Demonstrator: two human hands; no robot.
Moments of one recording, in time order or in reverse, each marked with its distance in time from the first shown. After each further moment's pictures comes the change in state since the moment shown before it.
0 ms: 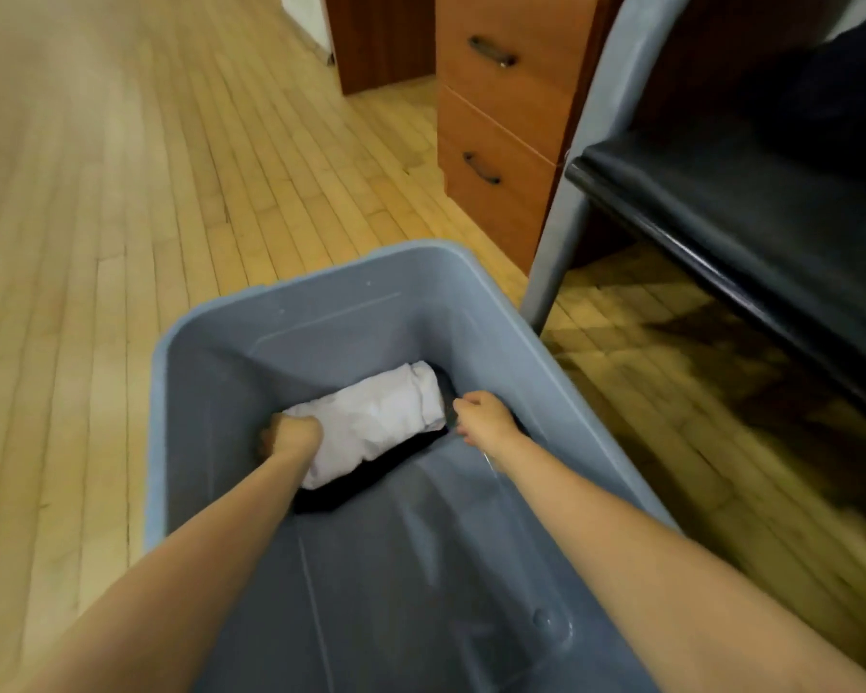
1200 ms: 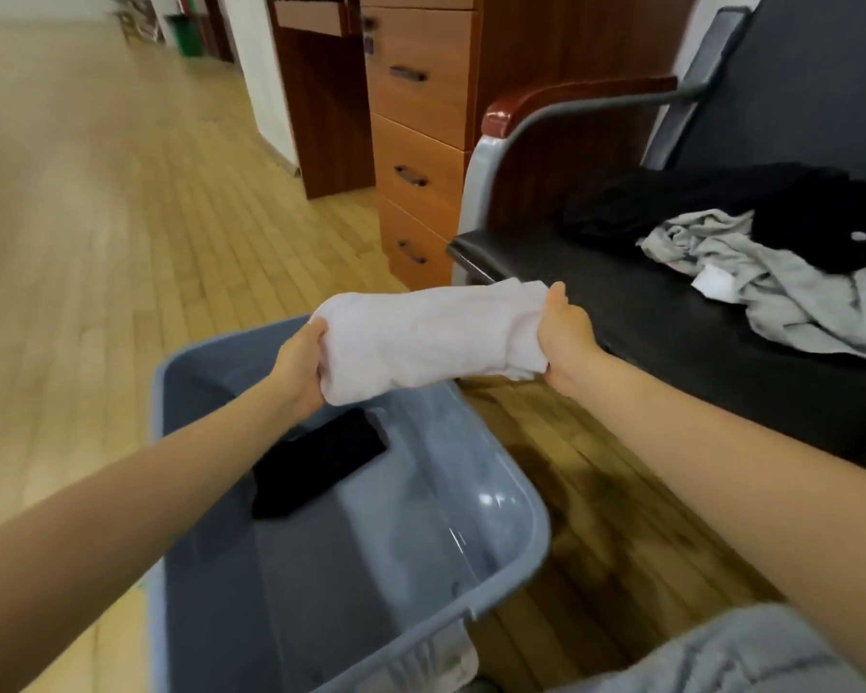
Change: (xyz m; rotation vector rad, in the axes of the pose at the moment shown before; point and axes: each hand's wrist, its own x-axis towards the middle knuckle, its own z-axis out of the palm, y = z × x) left_hand -0.252 0.096 -0.076 -0.920 -0.501 0.378; right_hand -0.225 -0.097 -0.202 0.369 0.418 -0.210
